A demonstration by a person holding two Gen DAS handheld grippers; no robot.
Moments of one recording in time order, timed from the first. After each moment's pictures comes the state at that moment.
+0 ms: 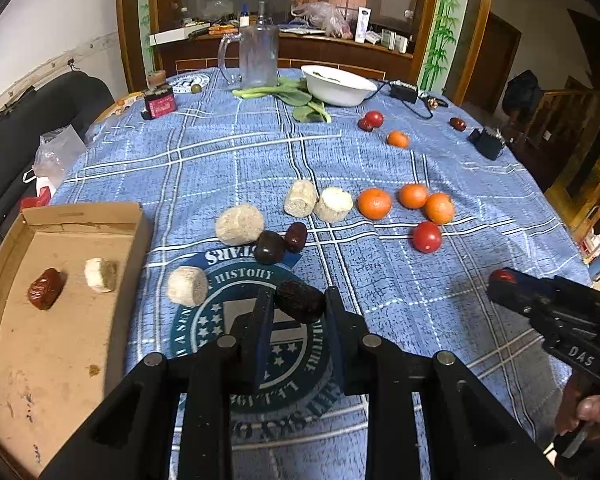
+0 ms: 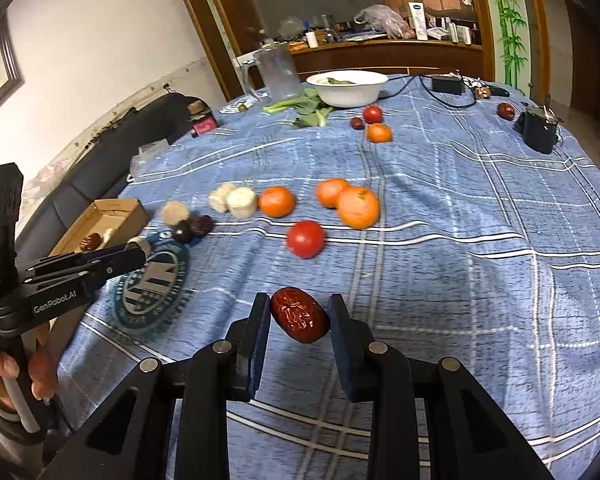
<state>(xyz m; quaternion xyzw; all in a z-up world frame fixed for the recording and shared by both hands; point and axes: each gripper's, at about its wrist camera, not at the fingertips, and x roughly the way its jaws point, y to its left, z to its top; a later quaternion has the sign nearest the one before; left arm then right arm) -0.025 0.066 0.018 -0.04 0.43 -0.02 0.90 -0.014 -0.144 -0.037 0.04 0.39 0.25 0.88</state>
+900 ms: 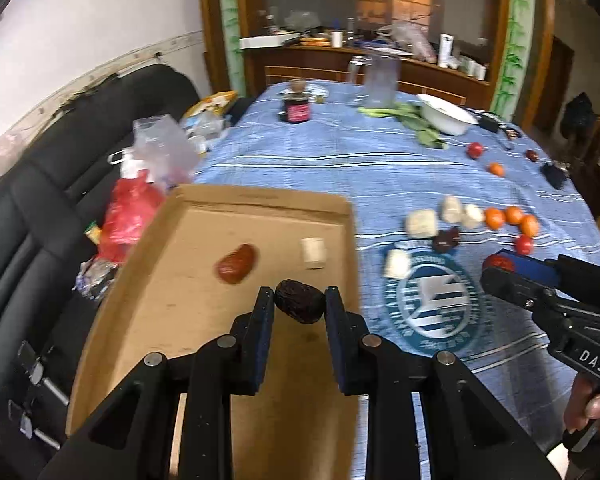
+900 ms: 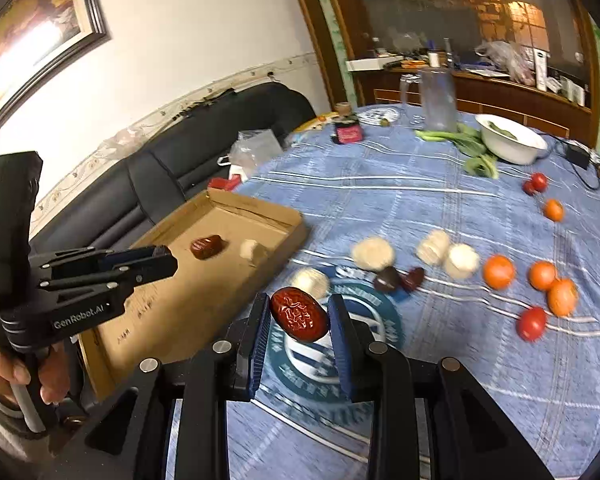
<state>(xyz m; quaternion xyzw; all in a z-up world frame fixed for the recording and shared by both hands) -0.092 0.204 0.051 -0.03 0.41 0.11 0.90 -0.037 0.033 -0.003 -0.01 0.35 0.39 0.85</state>
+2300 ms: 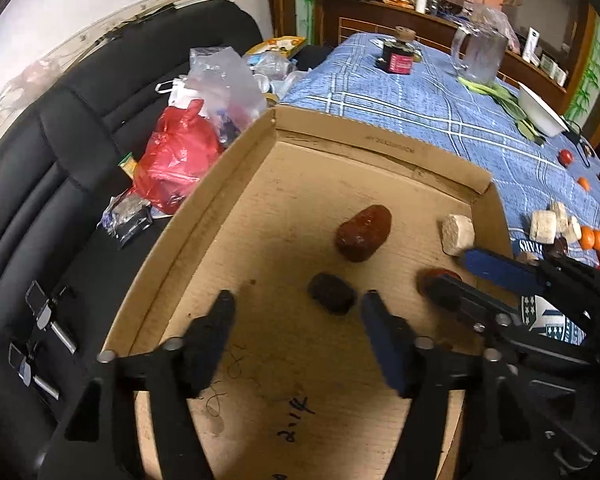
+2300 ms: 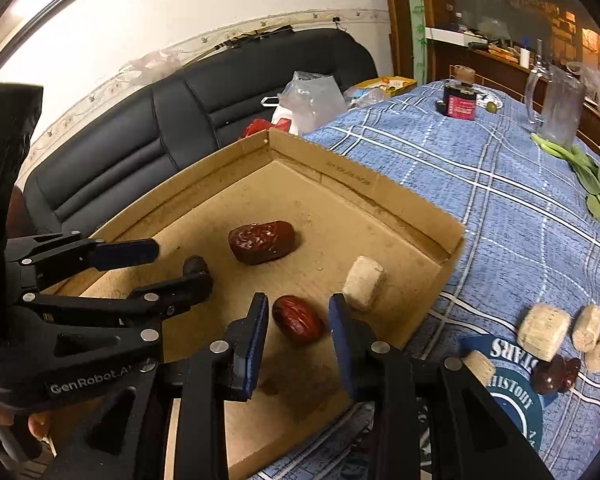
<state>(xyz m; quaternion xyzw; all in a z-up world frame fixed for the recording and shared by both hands) -0.074 0.289 -0.004 -0.10 0.48 0.19 0.85 -0.012 0.180 -0.050 -0.11 0.38 0.44 0.81</state>
